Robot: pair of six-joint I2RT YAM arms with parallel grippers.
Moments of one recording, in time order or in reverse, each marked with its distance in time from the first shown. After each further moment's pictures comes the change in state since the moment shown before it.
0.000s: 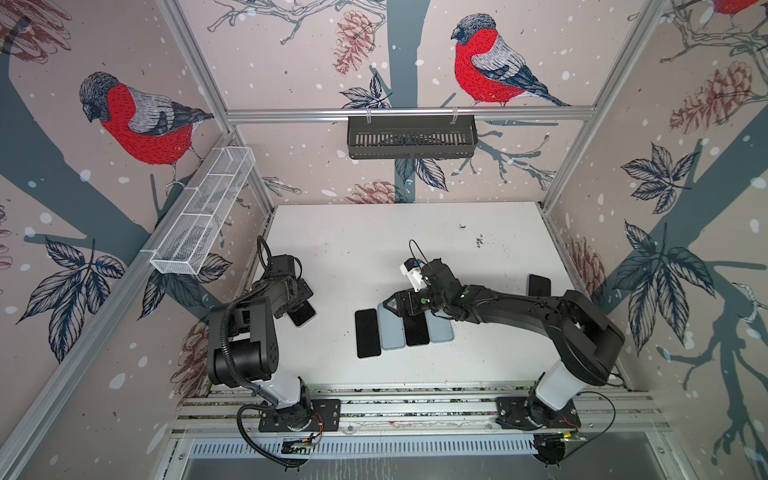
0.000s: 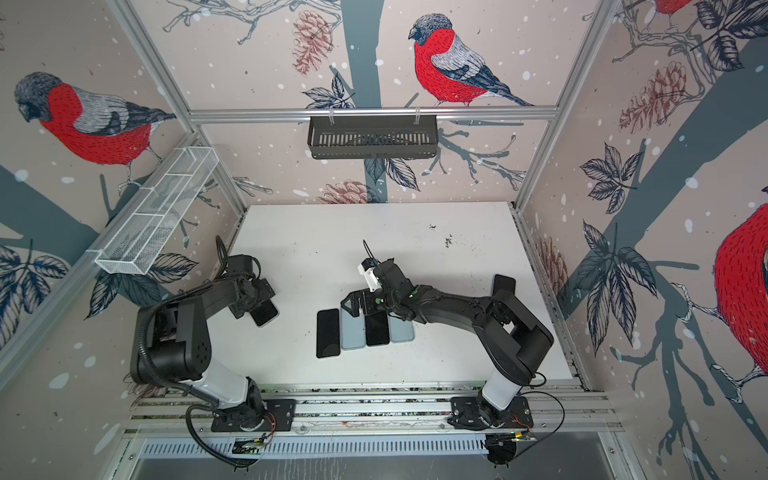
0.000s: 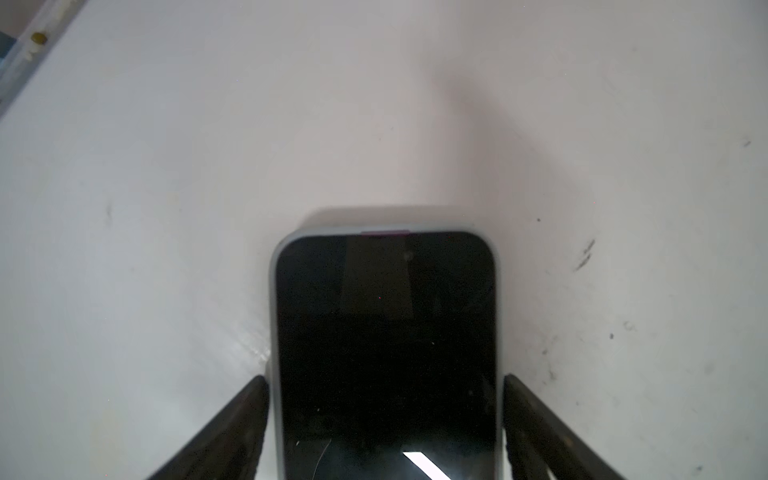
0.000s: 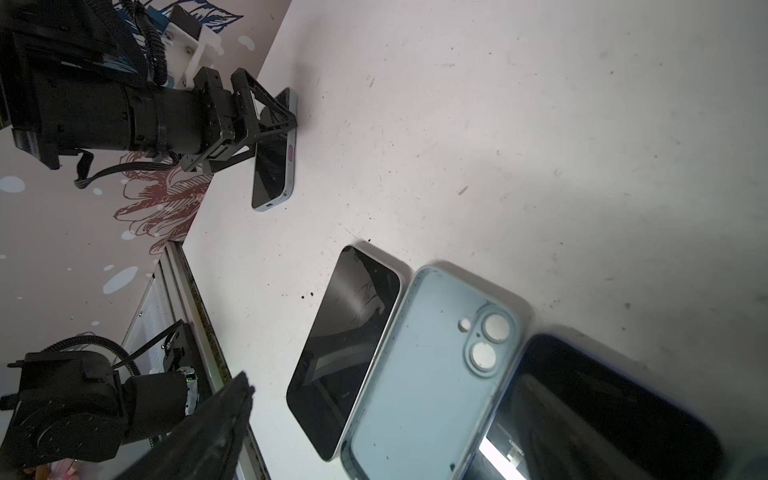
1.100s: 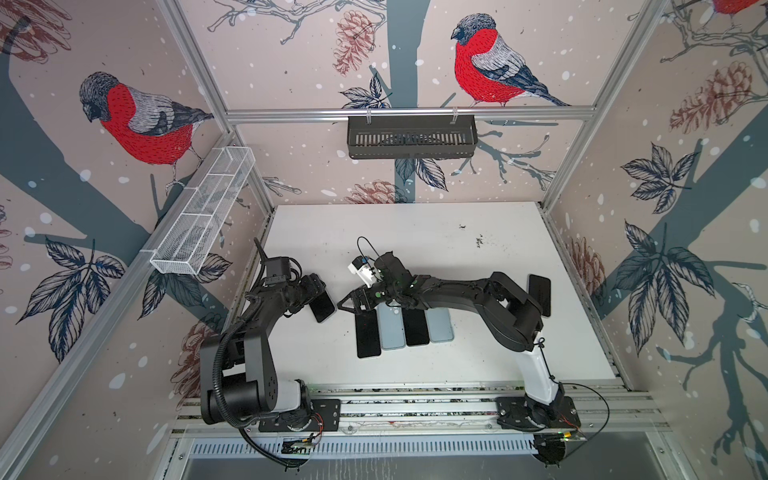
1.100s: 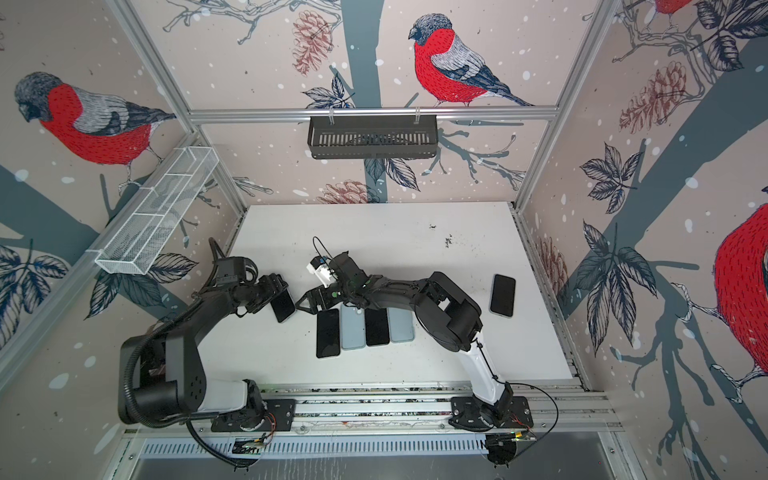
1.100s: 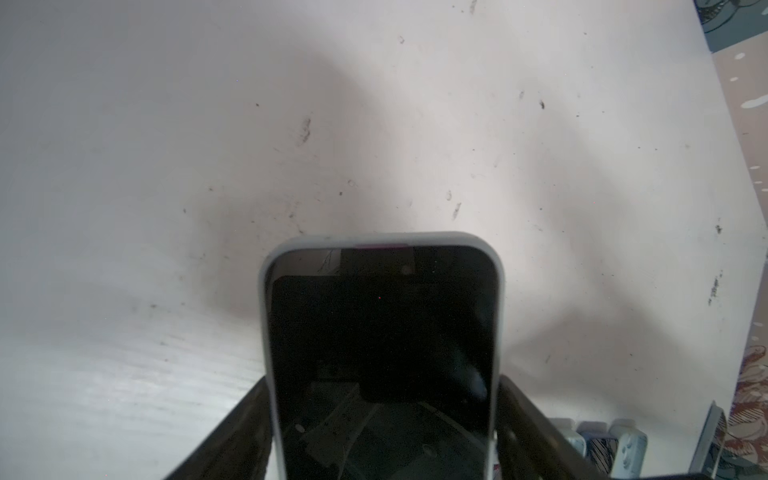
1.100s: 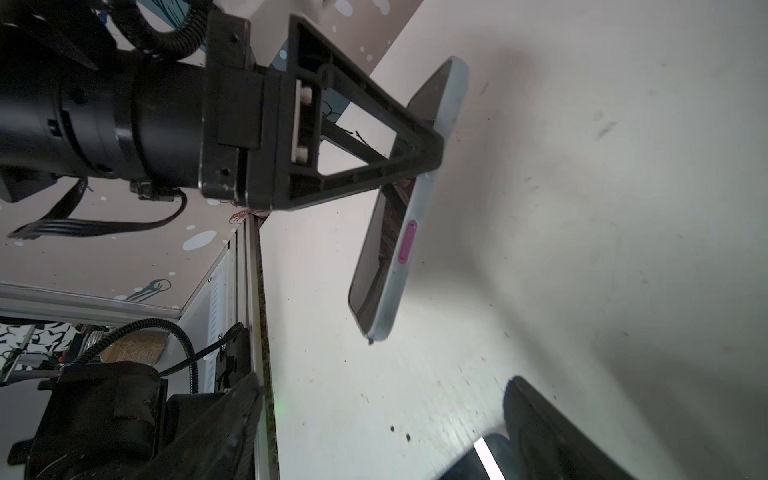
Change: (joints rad) left arm 0.002 -0.223 -0.062 -0.022 0.492 0.012; right arm 0.119 0.492 0.513 0.095 -0.232 -0.056
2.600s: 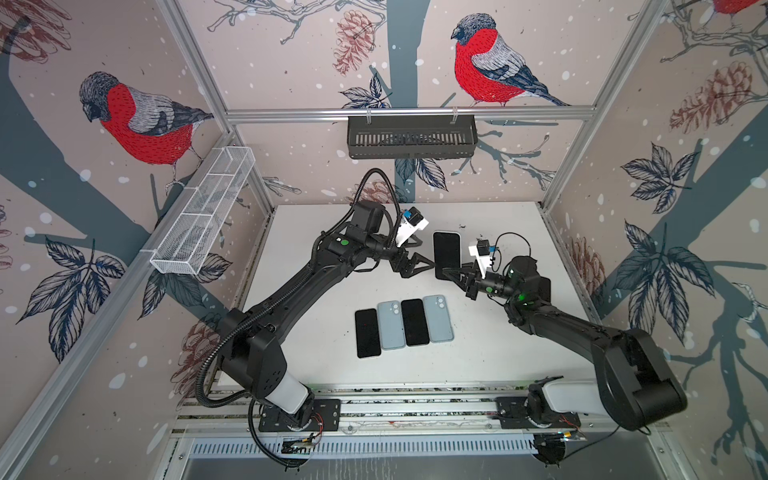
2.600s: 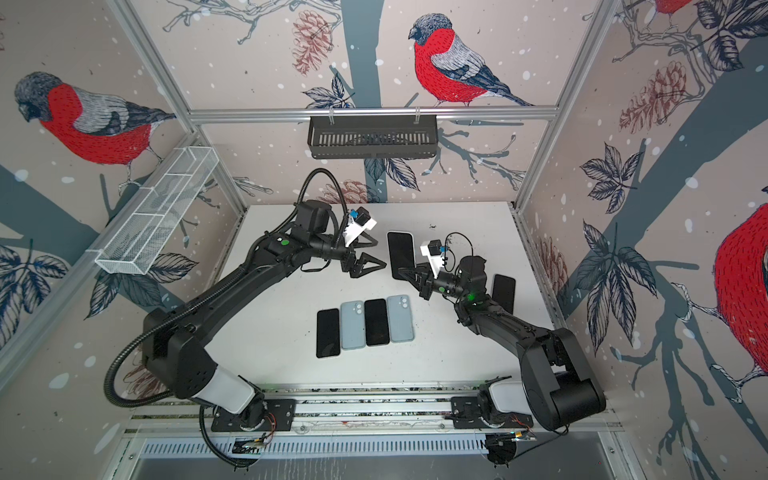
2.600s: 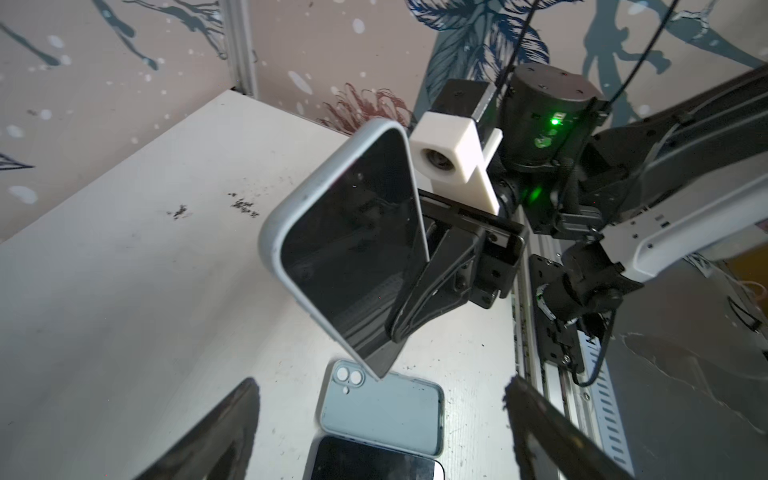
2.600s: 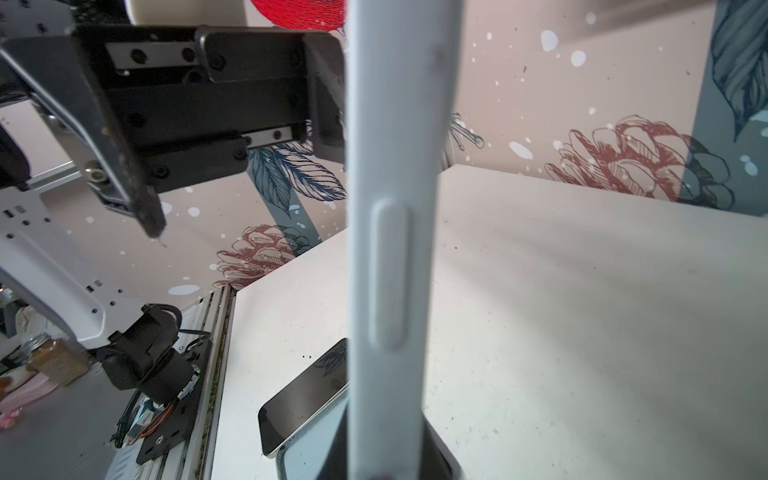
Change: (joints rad) left arm -0.734 0.196 0.695 -0.090 0.459 0.716; right arm -0.649 -0.815 -0.924 0.613 -0.347 -0.210
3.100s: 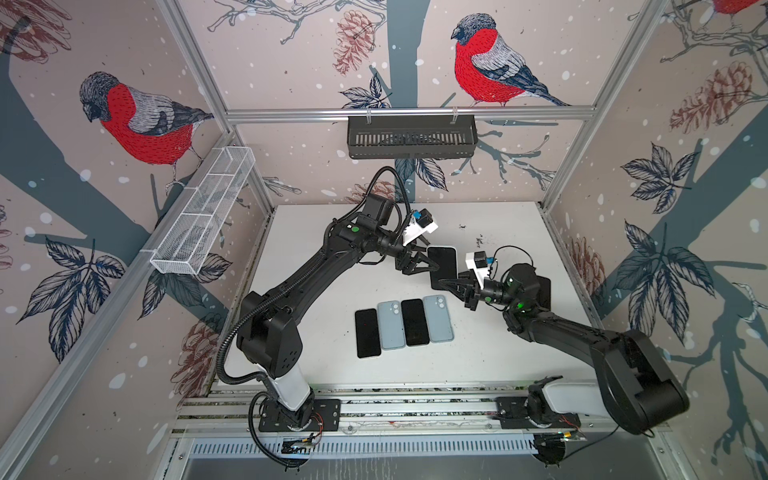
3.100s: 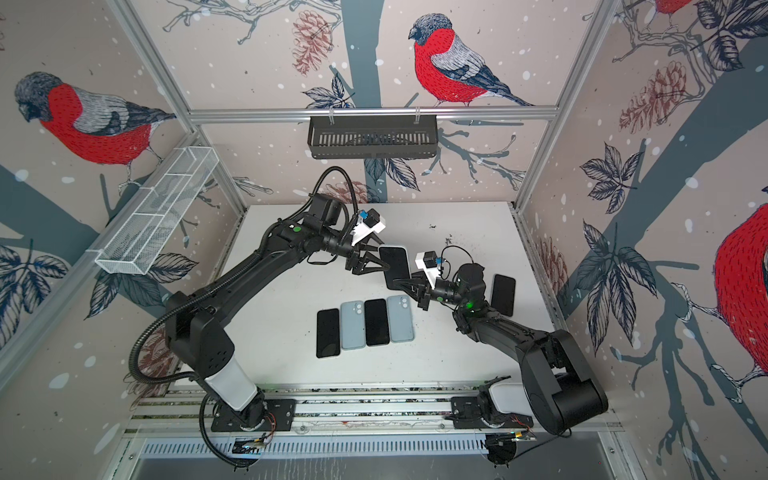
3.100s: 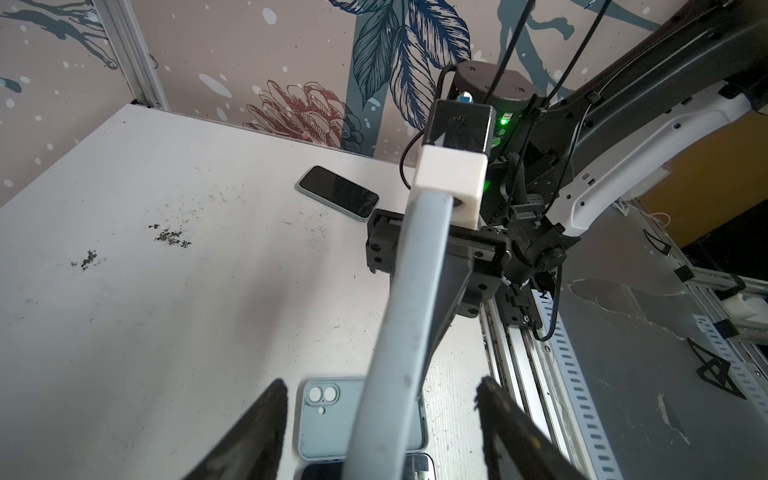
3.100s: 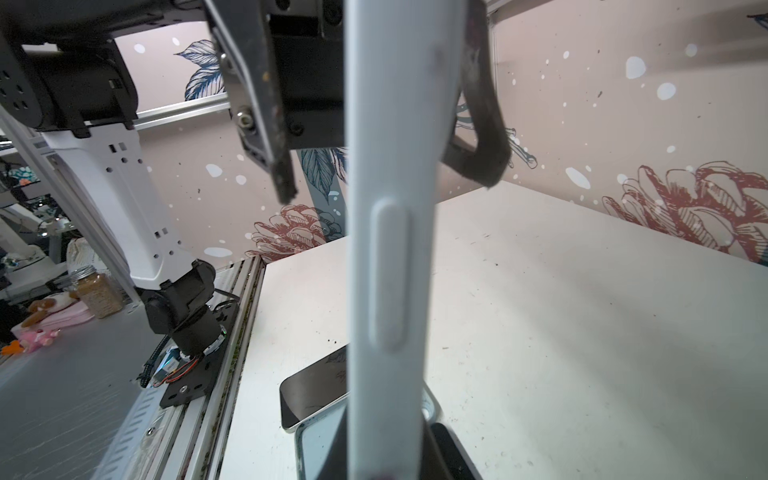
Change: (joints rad) left arm -0.005 0.131 0.181 -0.206 0.148 0.201; right arm 0.053 -0.022 -0.066 0.079 -0.067 -0.087
